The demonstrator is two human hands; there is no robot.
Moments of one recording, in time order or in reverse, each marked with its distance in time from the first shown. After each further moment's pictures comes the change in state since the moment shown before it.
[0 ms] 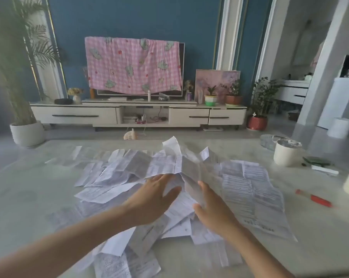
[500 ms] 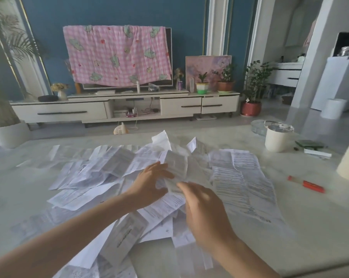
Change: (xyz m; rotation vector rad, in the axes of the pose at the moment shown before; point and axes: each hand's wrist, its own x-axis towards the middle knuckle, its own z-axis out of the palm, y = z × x) left_hand 0.075 -0.020 0.052 0.005 0.028 0.071; right_hand -0.013 0.013 -0.007 -0.189 0.453 -0.400
